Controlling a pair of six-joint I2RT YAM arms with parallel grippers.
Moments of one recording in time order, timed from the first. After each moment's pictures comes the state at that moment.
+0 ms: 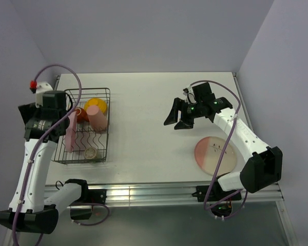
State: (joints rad) left arm -0.10 0.98 1.19 -0.97 -0.86 -0.20; right arm 0.35 1.36 1.19 -0.78 -0.59 0.59
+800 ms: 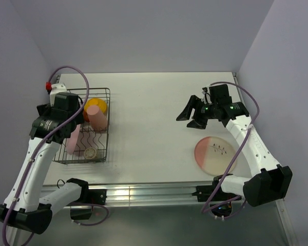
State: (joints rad) left arm -0.26 1.01 1.31 -1.06 -0.70 -0.36; right arm 0.22 1.22 1.19 -0.86 -0.48 0.65
